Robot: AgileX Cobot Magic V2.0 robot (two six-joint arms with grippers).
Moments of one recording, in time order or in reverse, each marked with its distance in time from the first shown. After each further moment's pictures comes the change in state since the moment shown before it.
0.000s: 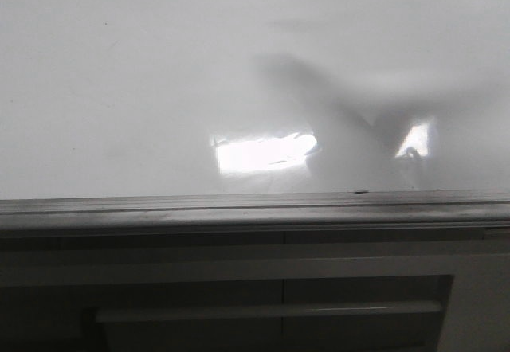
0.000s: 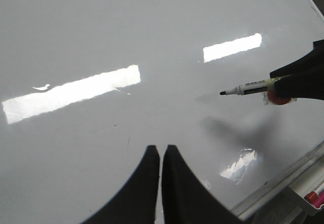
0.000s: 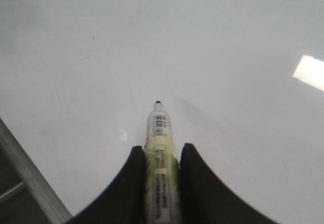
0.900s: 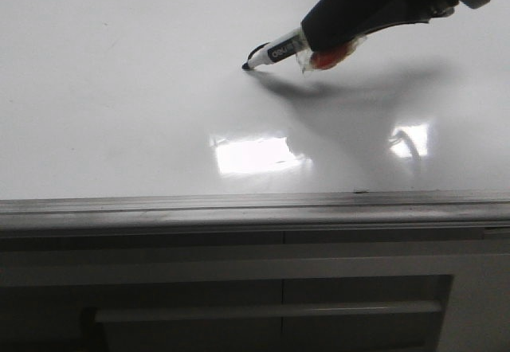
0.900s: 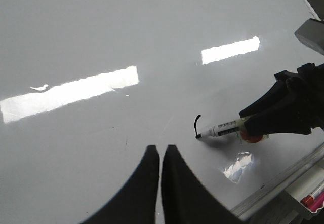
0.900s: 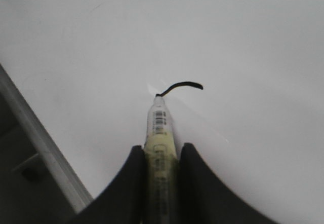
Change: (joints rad) left arm 0.000 0.000 0.000 -0.017 -0.005 0.000; right arm 0.000 0.186 -0.058 0.009 0.115 0.001
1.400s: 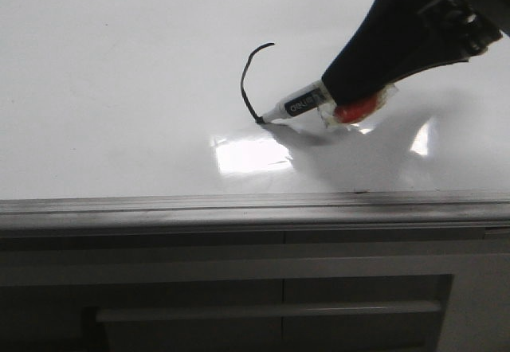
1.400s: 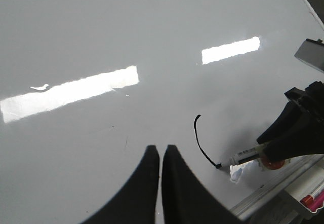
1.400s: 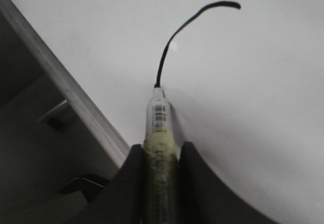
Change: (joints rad) left arm 0.000 0.000 0.000 0.000 -0.002 0.000; right arm 0.002 -0.011 -0.006 -0.353 0.160 0.370
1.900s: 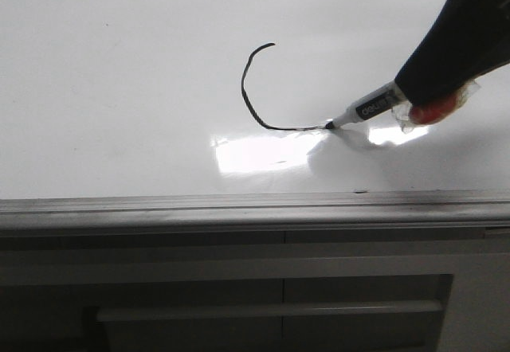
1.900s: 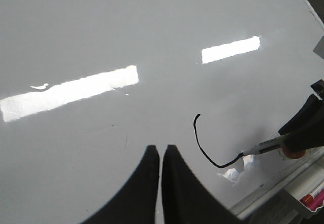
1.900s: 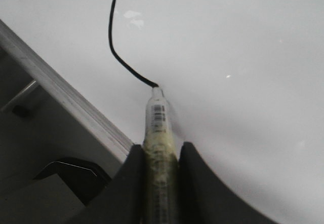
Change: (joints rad) left arm 0.000 0.000 0.002 0.000 0.000 0.000; right arm 0.004 -0.091 -0.009 -0.375 0.076 0.406
